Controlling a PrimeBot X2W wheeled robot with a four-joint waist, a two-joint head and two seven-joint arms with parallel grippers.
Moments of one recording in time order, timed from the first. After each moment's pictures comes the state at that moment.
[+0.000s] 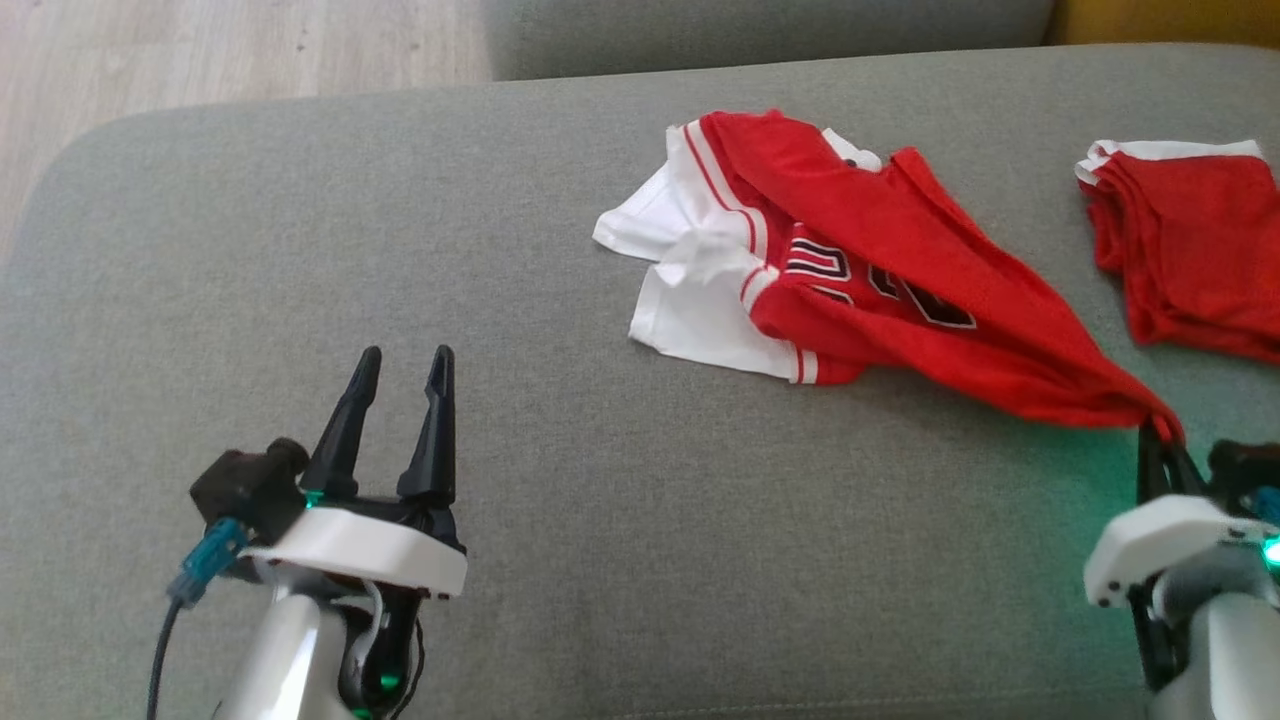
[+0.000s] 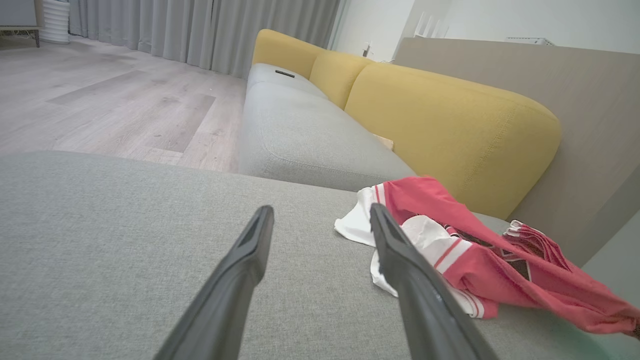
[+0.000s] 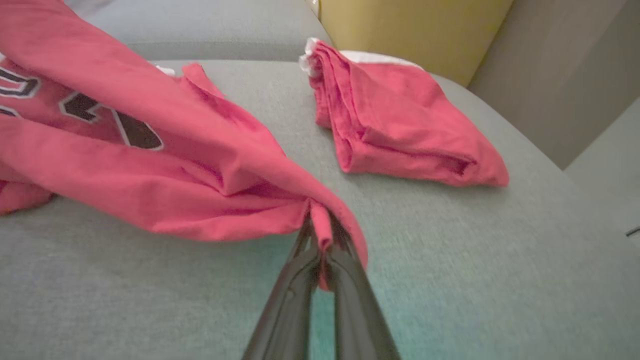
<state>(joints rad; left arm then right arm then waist) -0.13 0.05 -0.19 0.21 -0.36 -0.11 -0.26 -0.20 -0.05 -0.34 0.49 -0.17 0.13 -0.03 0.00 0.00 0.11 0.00</state>
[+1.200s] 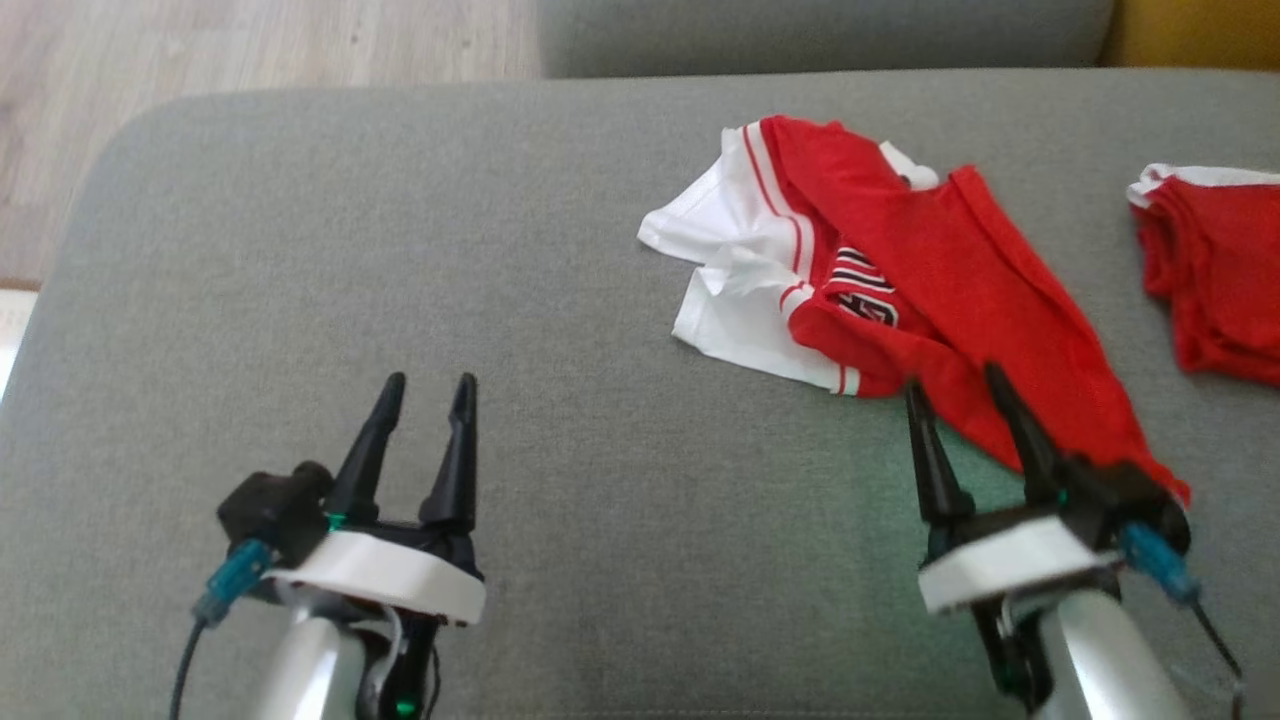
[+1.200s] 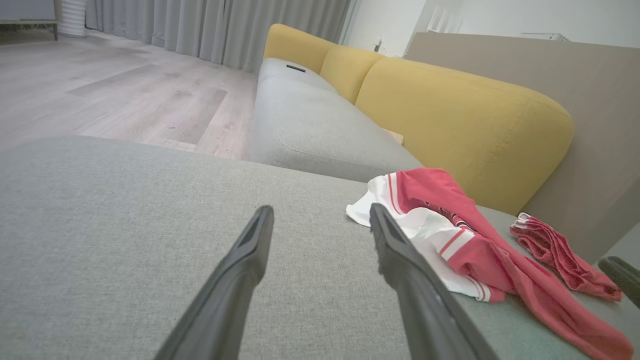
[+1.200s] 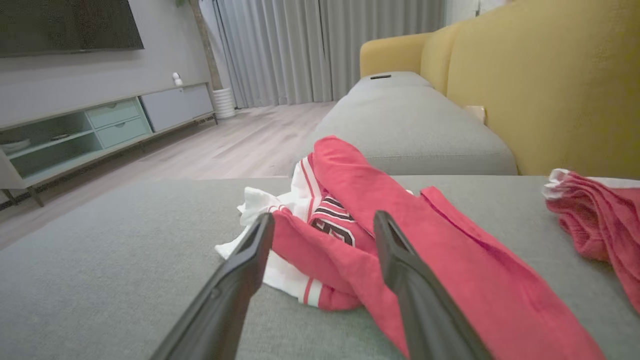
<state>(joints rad) -0.09 0.05 -0.22 0.20 -0.35 -0.11 -0.26 -0.08 -0.05 0.12 0.26 0.13 0.13 -0.23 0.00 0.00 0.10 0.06</state>
